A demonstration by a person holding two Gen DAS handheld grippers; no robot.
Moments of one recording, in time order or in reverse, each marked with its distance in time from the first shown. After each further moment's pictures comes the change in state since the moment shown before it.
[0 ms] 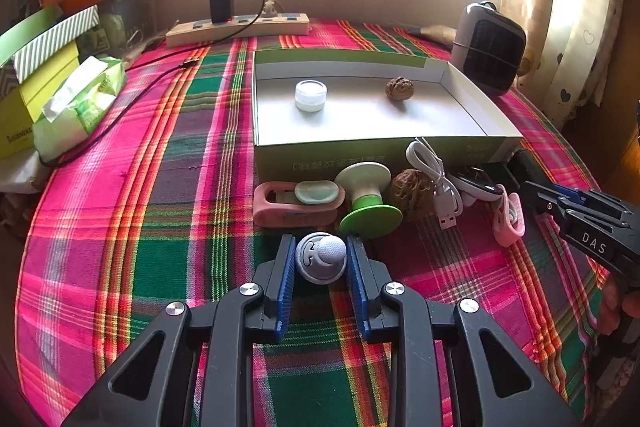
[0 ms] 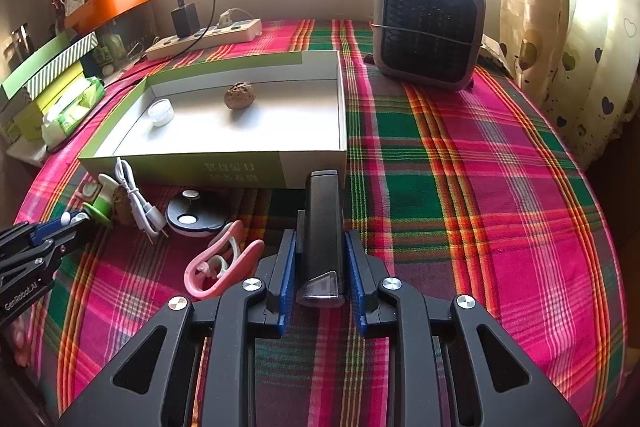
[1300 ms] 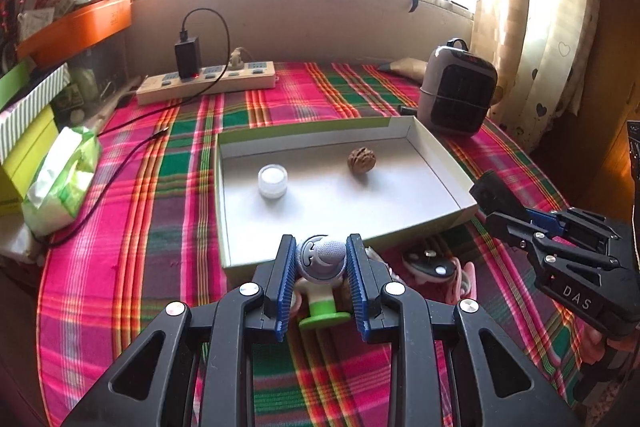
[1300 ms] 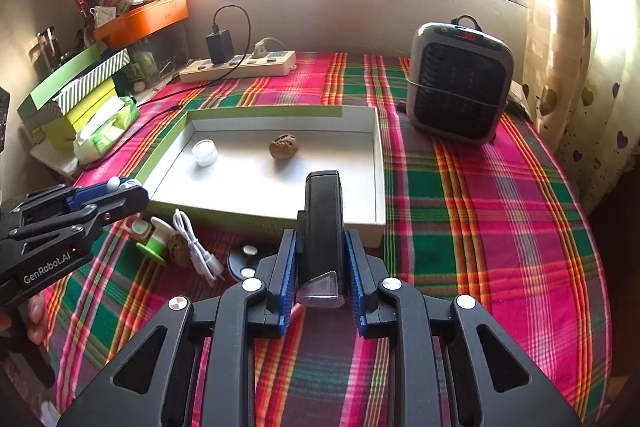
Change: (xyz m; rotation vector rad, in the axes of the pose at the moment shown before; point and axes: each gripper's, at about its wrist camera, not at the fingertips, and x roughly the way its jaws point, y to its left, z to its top) left arm -0.015 -0.014 0.058 0.062 -0.073 -0.076; right arm -0.025 0.019 0.036 -0.057 -0.056 0.075
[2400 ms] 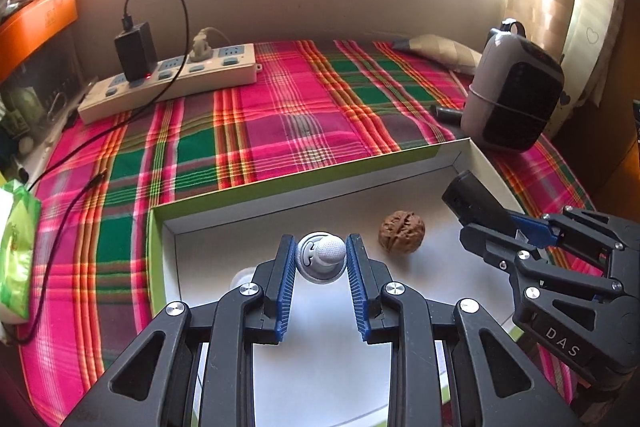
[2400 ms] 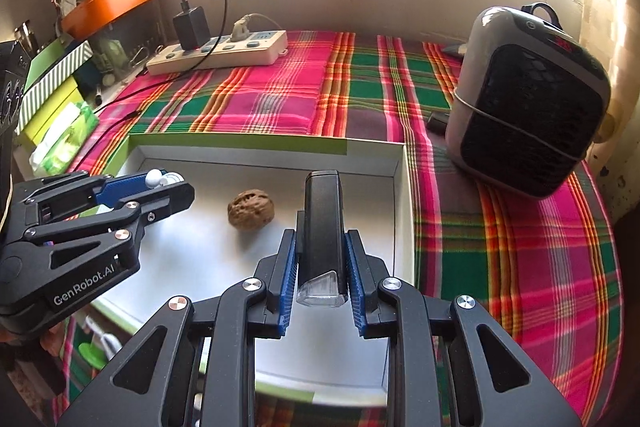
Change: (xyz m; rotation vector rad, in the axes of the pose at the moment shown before) left arm 0.111 0.005 0.069 0.034 0.122 -0.006; right arm 0.100 -0.011 0.064 -0.018 0.116 0.014
